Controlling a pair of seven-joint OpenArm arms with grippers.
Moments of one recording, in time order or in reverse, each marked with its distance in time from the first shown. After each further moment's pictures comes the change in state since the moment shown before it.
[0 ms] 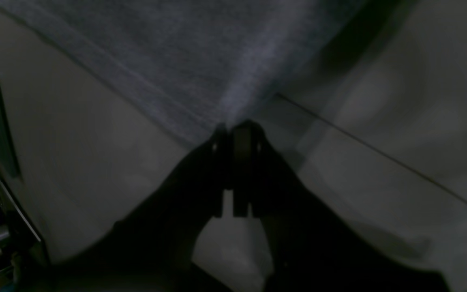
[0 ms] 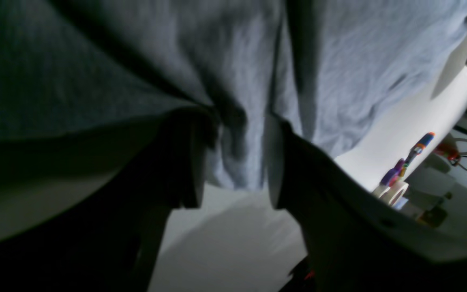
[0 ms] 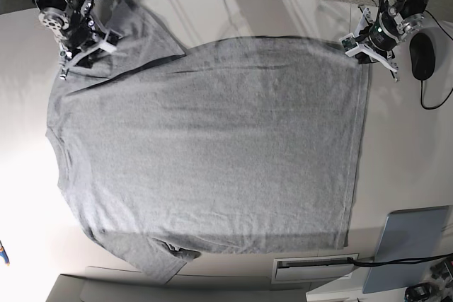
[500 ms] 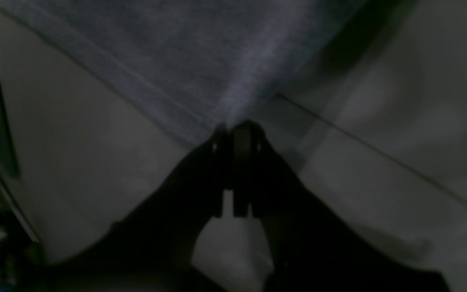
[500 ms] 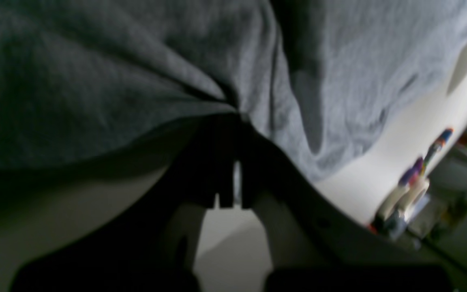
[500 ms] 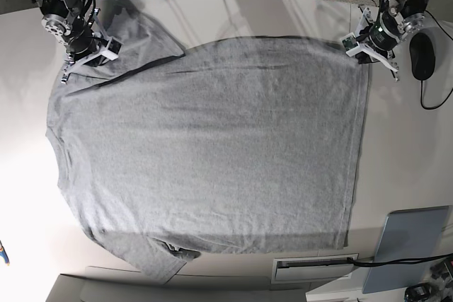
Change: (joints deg) left arm 0.1 -0.1 -0.1 -0.3 -3.0 0.3 -1.0; right arm 2.7 -0.1 -1.8 -2.7 5.3 -4.0 -5.0
